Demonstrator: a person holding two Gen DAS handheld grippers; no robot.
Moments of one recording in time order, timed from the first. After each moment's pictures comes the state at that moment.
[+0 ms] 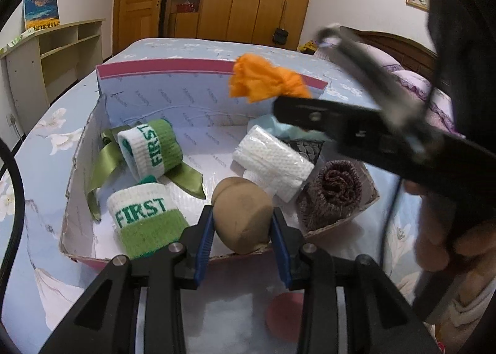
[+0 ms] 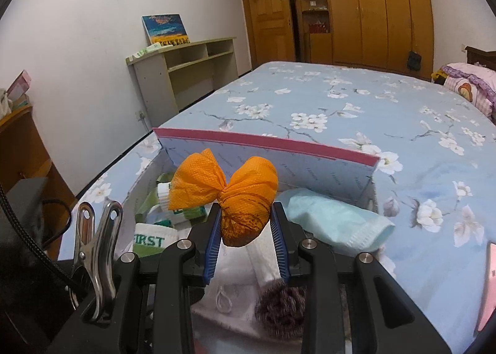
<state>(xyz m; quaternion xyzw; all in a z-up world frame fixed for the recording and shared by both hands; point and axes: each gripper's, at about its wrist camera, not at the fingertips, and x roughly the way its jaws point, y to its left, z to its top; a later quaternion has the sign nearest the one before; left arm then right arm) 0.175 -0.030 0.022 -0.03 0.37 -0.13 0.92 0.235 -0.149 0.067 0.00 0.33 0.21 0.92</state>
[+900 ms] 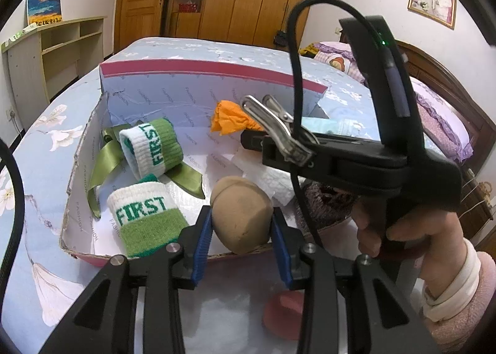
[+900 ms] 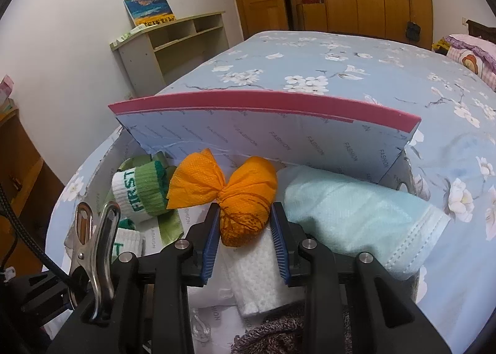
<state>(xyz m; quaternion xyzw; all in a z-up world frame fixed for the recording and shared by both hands) 0.173 -0.025 0.022 -0.05 0.37 -0.14 0.92 0.287 -0.146 0.020 0.02 0.39 0.20 0.90</state>
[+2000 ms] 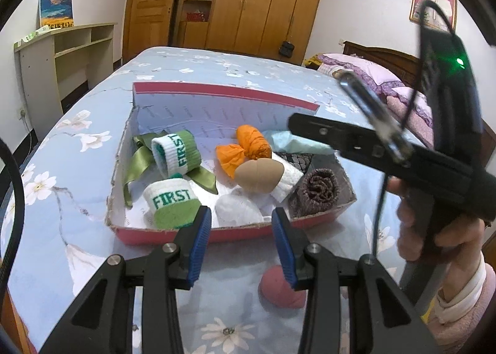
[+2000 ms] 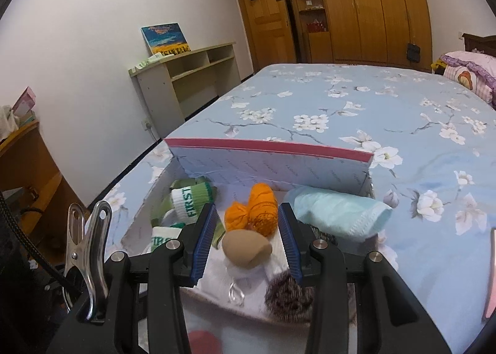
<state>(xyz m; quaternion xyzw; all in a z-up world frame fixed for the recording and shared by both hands) 0.130 0.000 0.054 -0.06 0.35 -0.12 0.93 0.219 -0.158 0.082 0.03 0.32 0.21 0.92</state>
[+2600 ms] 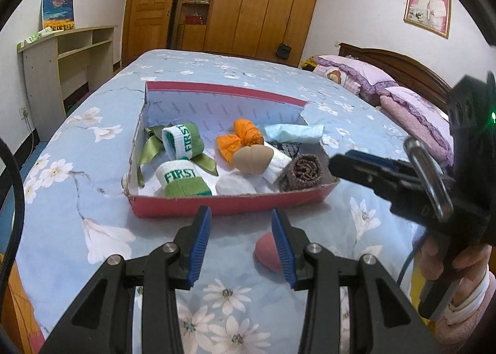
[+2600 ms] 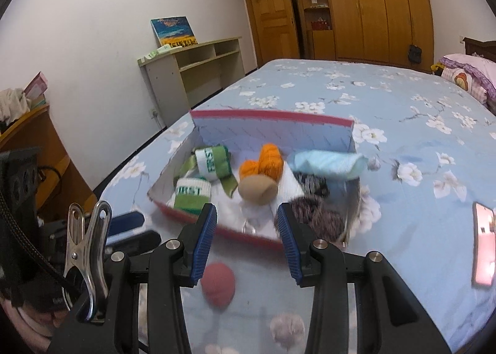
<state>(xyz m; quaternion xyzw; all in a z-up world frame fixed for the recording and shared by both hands) 0.085 0.006 0.065 -0.06 0.34 -0.13 0.93 0.142 -0.177 0.081 0.01 0.33 0.22 0.92</state>
